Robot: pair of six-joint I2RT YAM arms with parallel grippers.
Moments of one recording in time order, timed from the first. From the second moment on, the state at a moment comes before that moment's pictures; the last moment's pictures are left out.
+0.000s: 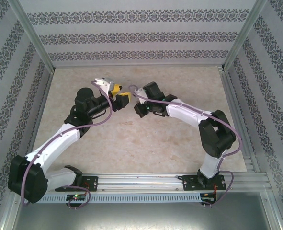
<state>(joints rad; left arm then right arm) -0.39 1.16 0.83 0.27 0.44 -0.21 0.64 1.79 1.27 -0.33 -0.30 0.07</state>
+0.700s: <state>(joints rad) -0.38 0.96 0.73 0.26 0.35 -0.30 0.73 1.79 1.00 0.01 -0.52 0.39</state>
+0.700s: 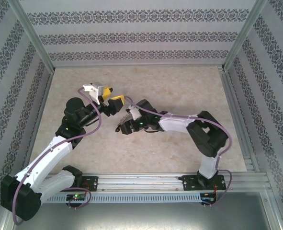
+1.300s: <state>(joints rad) -0.30 0.91 0.38 0.42 -0.18 -0.04 0.12 1.04 0.68 -0.08 -0.04 0.32</state>
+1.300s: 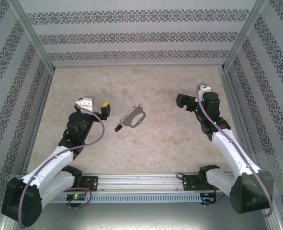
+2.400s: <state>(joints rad) 0.01 1.60 0.38 0.89 0.01 0.02 0.02 1.53 0.37 0.79 0.07 0.02</state>
